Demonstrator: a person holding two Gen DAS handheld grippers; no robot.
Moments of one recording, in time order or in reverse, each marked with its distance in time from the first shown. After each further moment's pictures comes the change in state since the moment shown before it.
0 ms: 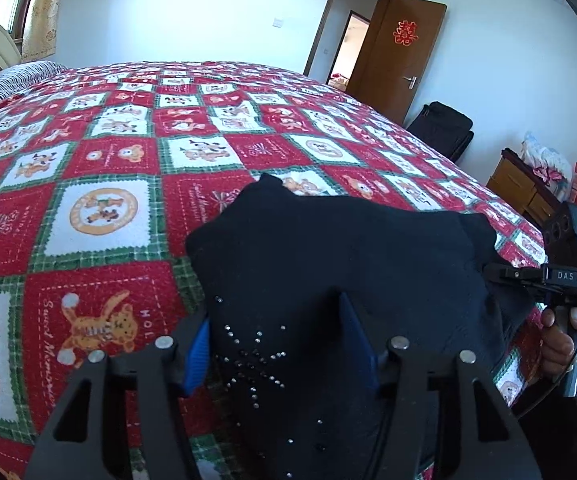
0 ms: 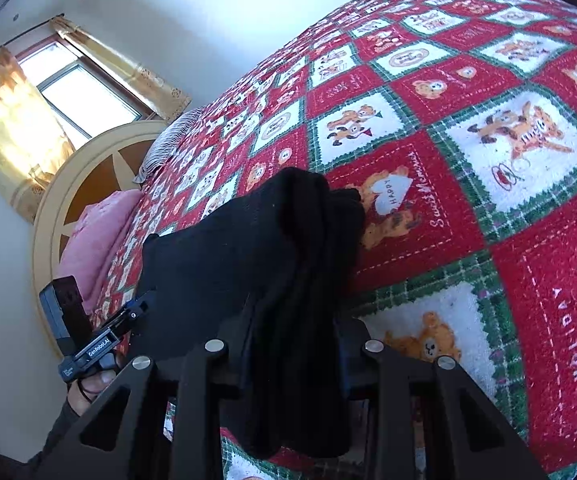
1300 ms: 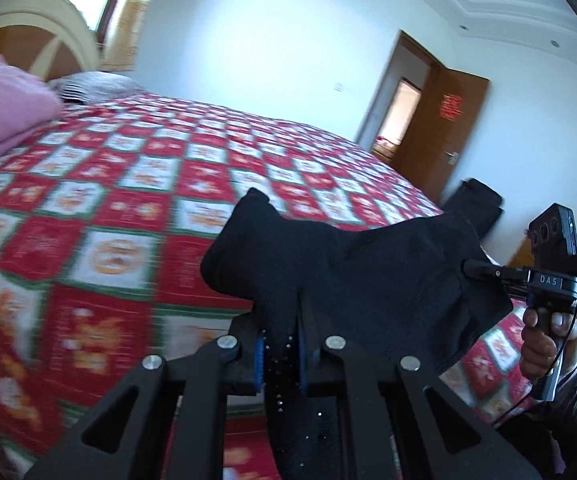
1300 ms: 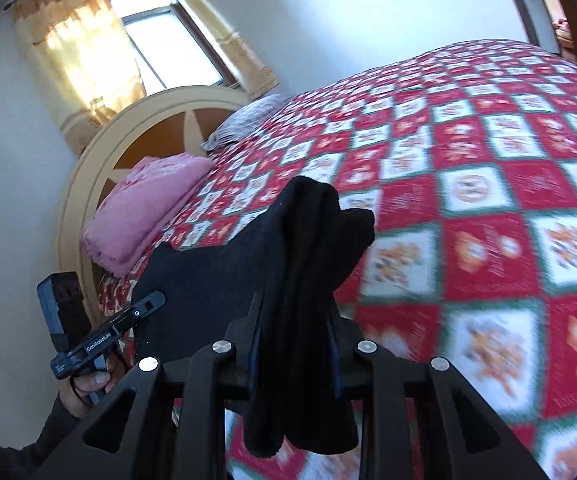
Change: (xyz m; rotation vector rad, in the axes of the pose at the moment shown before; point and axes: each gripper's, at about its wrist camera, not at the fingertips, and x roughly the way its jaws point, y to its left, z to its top) left arm -0.132 0.114 0.007 -0.170 -0.214 0.133; right arm 0.079 0.198 0.034 -0.346 0.021 0.135
